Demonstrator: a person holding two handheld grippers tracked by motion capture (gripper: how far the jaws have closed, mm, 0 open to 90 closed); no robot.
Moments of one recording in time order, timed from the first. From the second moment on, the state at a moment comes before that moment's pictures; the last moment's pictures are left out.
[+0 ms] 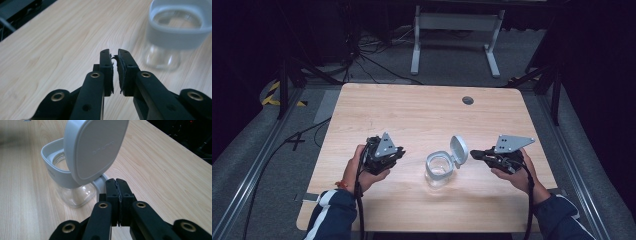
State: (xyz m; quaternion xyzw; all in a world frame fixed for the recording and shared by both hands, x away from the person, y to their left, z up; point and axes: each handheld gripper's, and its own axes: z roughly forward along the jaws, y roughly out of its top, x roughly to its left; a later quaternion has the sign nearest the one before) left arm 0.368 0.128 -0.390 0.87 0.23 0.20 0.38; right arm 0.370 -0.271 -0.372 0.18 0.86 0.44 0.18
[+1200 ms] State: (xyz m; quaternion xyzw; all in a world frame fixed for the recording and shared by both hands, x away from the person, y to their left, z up) left arm 0.351 0.197 -0.465 0.88 0.32 0.15 0.32; right arm 0.334 -0.379 -0.423 0.28 0.87 0.35 0.22
